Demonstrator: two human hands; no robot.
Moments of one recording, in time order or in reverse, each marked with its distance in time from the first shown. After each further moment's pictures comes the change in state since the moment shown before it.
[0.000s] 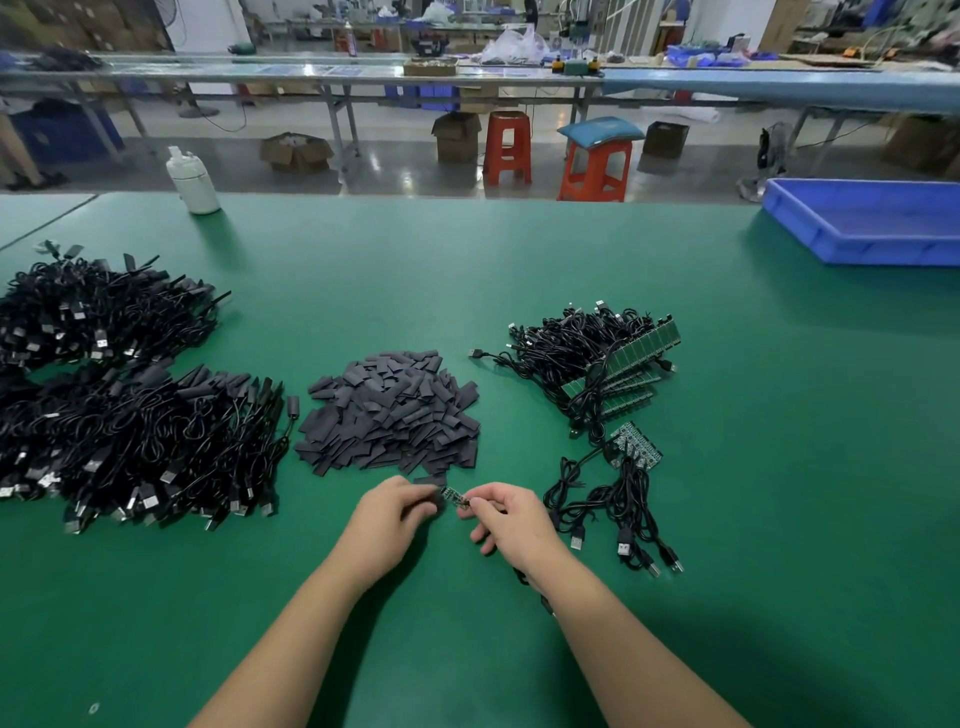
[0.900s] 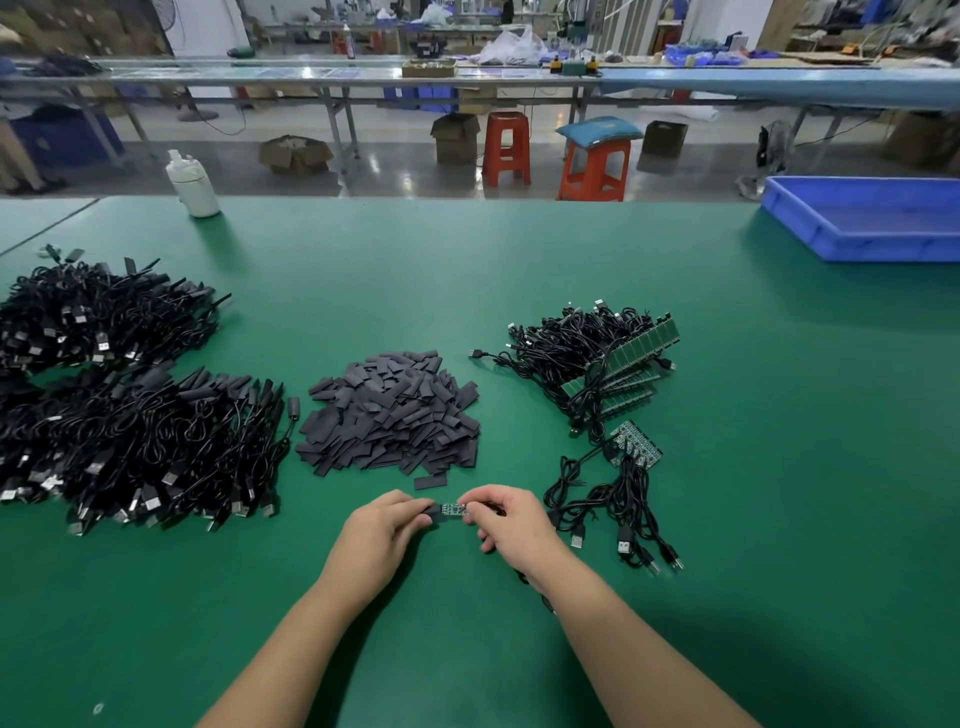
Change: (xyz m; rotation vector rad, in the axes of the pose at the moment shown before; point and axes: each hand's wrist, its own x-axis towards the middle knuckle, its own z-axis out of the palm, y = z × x) left_hand -0.024 -0.003 -0.002 0.040 0.110 0.152; right_hand -0.003 0.002 -0.002 -0.044 -0.009 -0.001
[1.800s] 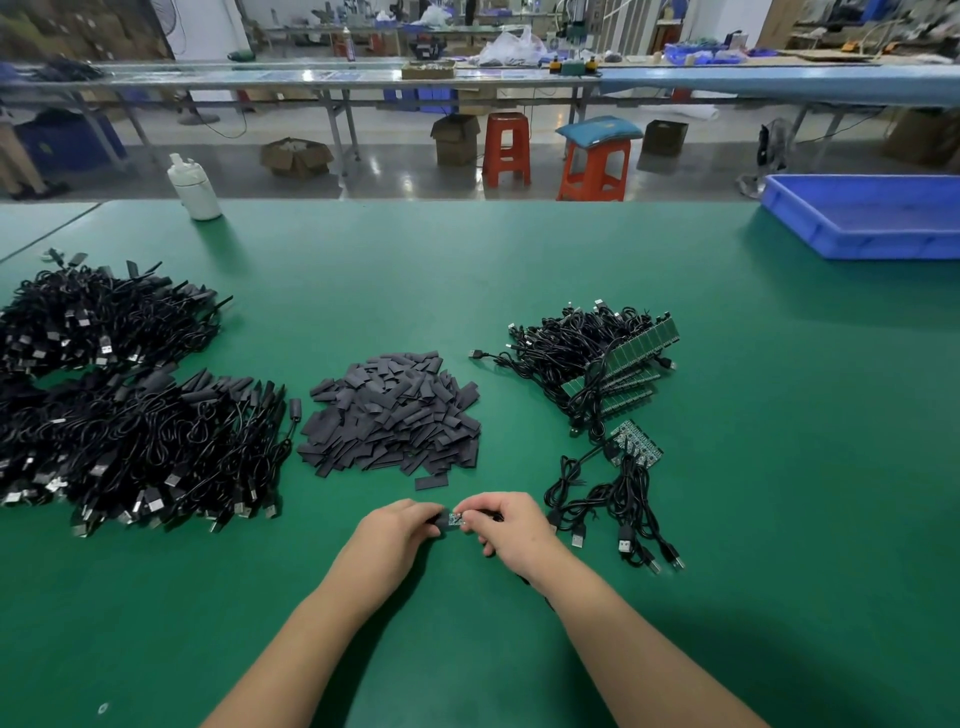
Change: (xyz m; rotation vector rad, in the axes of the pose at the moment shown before) left_hand 0.001 0.013 0.000 0.088 -0.110 0.026; right_hand -0.001 0.003 0.003 -0.022 -0.048 -0.027
